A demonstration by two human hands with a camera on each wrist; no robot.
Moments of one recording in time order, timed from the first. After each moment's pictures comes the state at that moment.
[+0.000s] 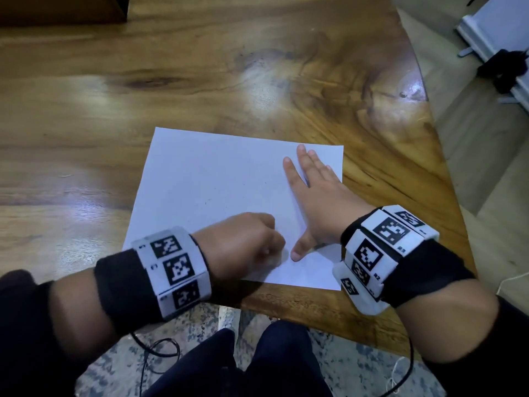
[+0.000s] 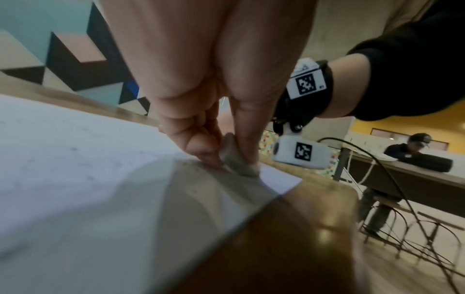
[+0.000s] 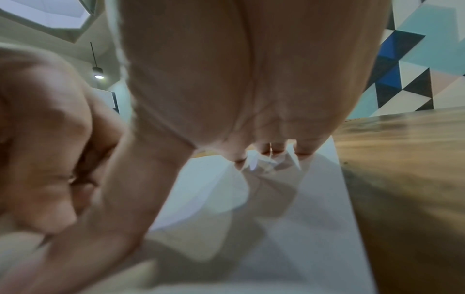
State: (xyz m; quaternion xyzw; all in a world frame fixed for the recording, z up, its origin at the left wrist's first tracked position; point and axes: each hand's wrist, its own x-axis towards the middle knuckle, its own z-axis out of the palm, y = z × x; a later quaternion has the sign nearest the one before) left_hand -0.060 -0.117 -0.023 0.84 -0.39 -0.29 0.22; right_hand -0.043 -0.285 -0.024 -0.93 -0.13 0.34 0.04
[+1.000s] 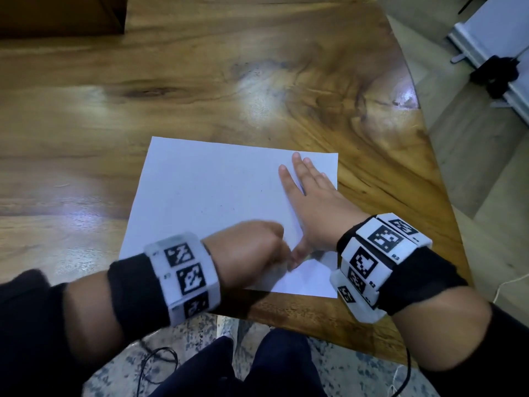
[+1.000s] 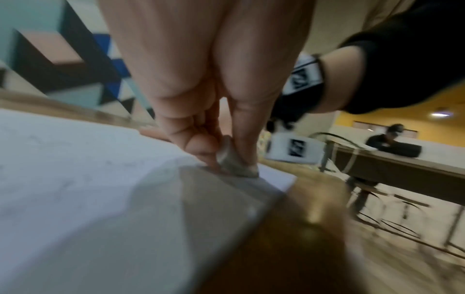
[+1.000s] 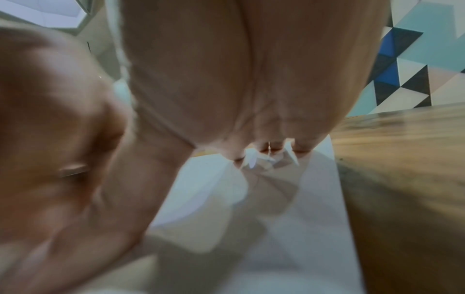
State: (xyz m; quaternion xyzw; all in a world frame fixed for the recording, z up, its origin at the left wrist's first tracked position) left_hand -0.059 -0.129 -0.021 0.83 -0.44 -0.28 0.22; right_hand -0.044 -0.287 -0.024 -0.93 -0.13 0.33 0.06
